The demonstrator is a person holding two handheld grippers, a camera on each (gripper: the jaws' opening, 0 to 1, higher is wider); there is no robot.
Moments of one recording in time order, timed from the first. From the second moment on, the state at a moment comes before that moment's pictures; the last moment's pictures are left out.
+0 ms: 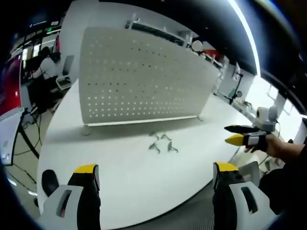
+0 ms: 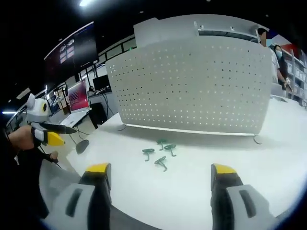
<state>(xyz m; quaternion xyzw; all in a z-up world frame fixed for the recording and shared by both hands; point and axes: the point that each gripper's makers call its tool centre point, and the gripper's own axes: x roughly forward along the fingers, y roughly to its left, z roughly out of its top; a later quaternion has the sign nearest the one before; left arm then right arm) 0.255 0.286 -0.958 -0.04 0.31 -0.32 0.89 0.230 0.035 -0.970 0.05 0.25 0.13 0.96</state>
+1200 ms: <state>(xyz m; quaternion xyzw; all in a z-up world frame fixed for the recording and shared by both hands) 0.253 0.288 -0.959 -0.03 0.31 -0.32 0.90 0.232 0.029 -0.962 0.02 0.24 0.13 0.96</state>
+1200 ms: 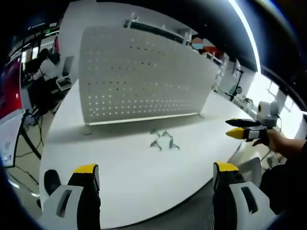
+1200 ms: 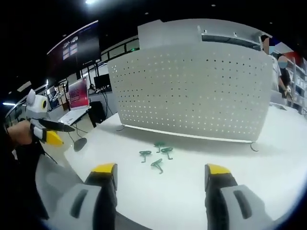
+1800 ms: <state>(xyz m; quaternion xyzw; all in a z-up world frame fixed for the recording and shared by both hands) 0.251 0.280 -0.966 -0.02 0.33 -0.32 0.89 0.237 0.030 -0.987 0.03 0.28 0.15 0.95</state>
